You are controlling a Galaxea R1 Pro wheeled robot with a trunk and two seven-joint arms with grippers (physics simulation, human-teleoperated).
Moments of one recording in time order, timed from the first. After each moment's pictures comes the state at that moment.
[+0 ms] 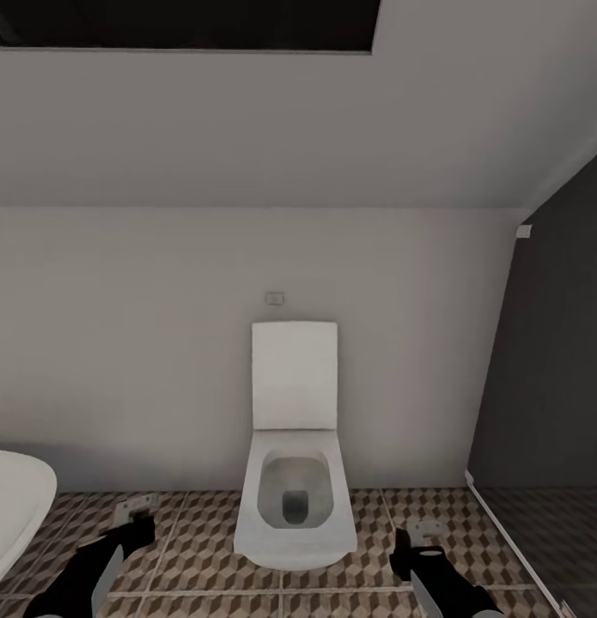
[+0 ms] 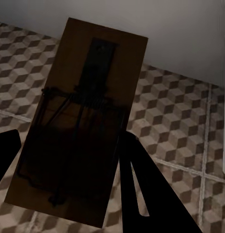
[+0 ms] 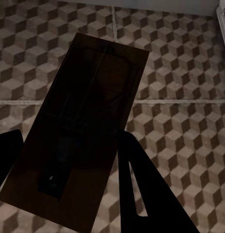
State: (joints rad) left arm -0.46 0.12 0.31 -0.56 0.00 0.24 -0.03; right arm -0.51 0.01 -0.01 -0.34 0.09 0.23 -0.17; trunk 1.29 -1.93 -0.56
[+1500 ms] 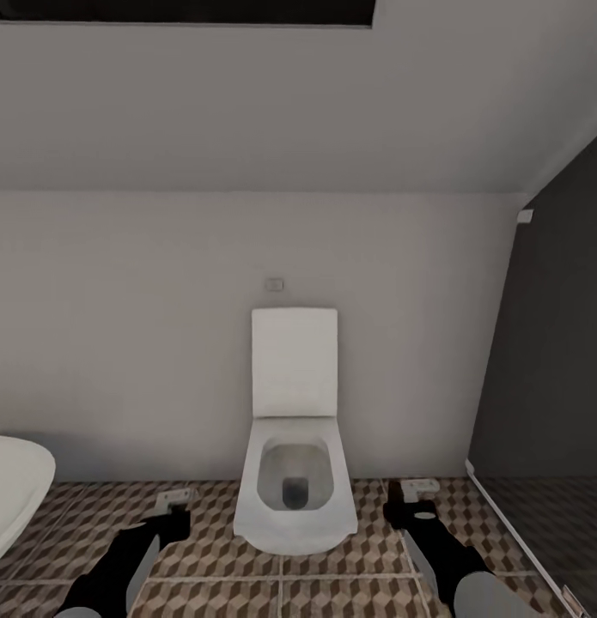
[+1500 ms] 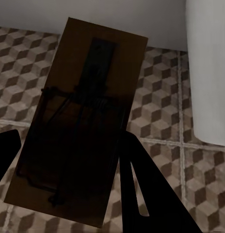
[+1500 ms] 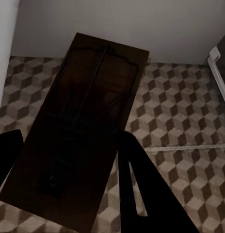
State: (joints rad) left arm -0.46 0.04 0.15 -0.63 0.00 0.34 -0.03; right arm -0.59 0.01 -0.01 -0.39 0.10 0.16 -0.17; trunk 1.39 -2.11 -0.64
